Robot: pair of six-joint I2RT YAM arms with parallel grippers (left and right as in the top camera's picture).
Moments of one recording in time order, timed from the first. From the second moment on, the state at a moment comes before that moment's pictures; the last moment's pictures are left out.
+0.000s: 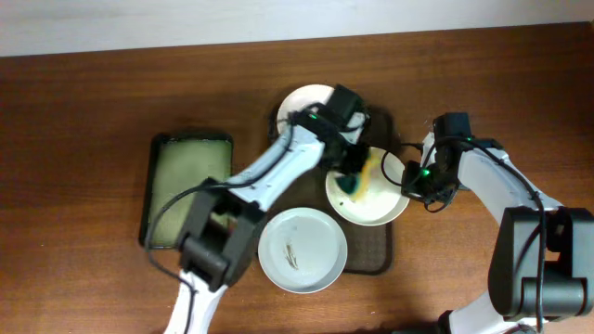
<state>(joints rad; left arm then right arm) -0.69 2.27 1.84 -0.74 0.41 -0.33 -0.08 1.74 1.03 -0.75 -0.25 0.24</state>
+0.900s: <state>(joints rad) -0.80 2.40 1.94 -0.82 0.64 -0.41 -0.09 1.74 1.04 -0.78 -0.24 0.23</state>
